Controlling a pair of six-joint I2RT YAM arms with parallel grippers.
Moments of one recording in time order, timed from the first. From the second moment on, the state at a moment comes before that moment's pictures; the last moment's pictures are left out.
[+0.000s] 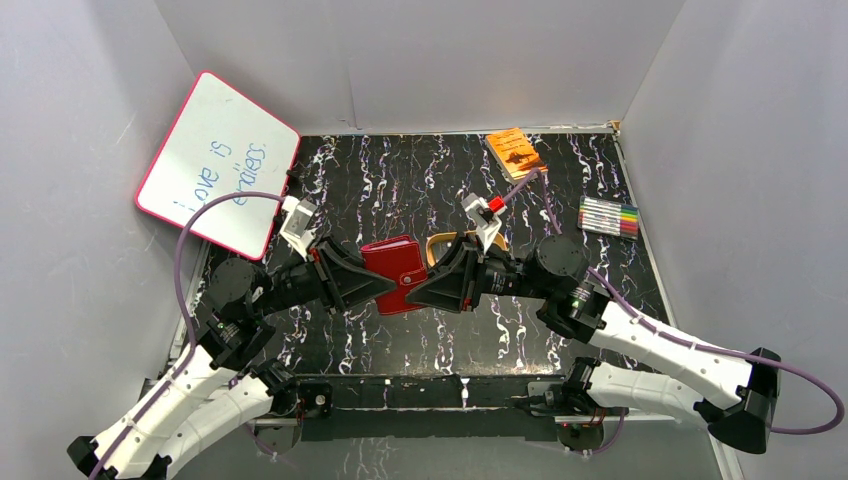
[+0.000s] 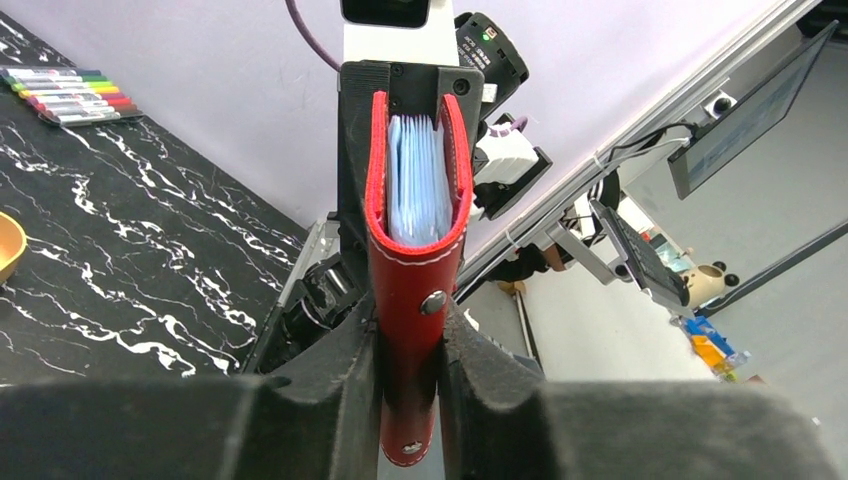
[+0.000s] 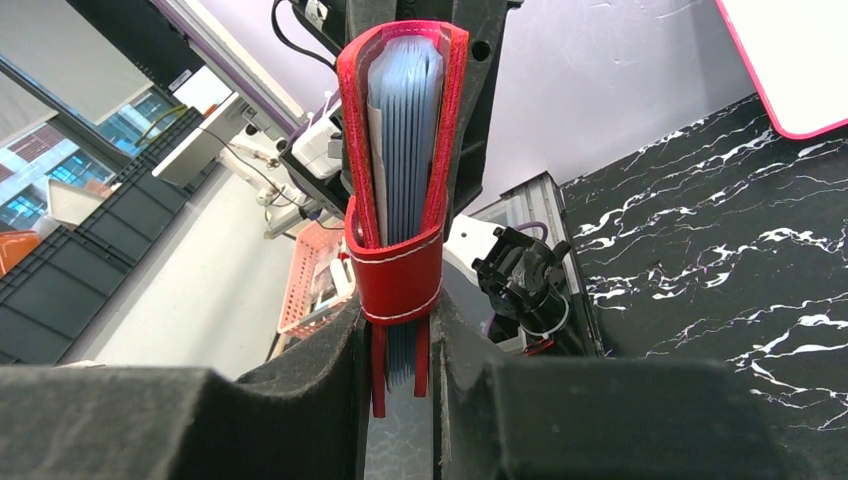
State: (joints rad) left arm -0.72 0.59 0.74 0.14 0.59 -0.91; right arm 1.05 0.91 0.82 0.32 -0.53 0.77
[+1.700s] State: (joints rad) left arm -0.72 0.45 0.63 -0.52 -0.25 -0.45; right arm 0.96 1.20 0.58 -0.03 -0.20 1.10
